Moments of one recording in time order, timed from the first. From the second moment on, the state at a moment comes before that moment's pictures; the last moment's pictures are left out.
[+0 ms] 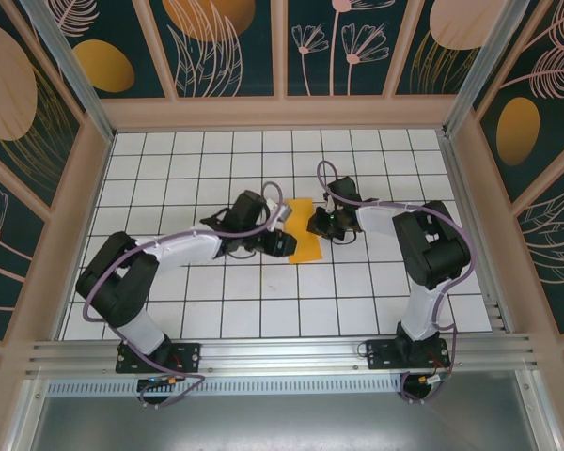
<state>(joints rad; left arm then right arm) -0.67 1.66 0.95 -0.08 0.54 -0.43 0.44 1.86 0.99 -0.19 -0.39 0.67</state>
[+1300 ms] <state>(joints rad) -0.63 2.00 1.12 -0.05 0.51 -0.48 0.45 1.75 1.02 -0.32 -0.34 0.62</state>
